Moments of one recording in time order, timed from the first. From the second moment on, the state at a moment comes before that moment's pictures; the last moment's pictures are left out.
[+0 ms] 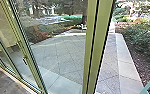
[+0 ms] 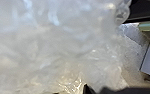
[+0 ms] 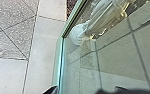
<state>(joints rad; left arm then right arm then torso) 1.61 3.04 -2.60 -0.27 0.02 0.34 -0.06 1.89 -2.34 -0.28 -1.03 0.09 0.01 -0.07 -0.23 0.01</state>
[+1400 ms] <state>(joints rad) 1.61 3.04 -2.60 -0.27 0.01 0.34 -0.91 1.96 -1.97 0.30 -0.69 -0.14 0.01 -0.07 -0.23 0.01</state>
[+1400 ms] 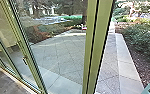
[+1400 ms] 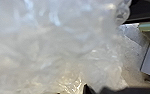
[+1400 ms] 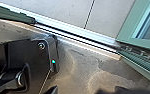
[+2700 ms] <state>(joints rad) 1.60 3.03 -2.60 -0.27 0.01 0.34 -1.31 2.32 -1.84 0.16 -0.25 -0.06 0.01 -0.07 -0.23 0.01</state>
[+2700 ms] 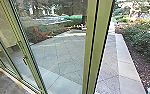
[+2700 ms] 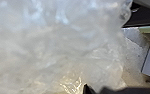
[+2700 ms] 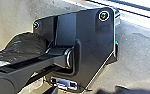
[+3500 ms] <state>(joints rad) 1.60 3.03 -2.61 -0.27 0.02 0.34 -1.40 2.52 -2.02 0.16 -0.23 -0.05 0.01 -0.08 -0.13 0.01</state>
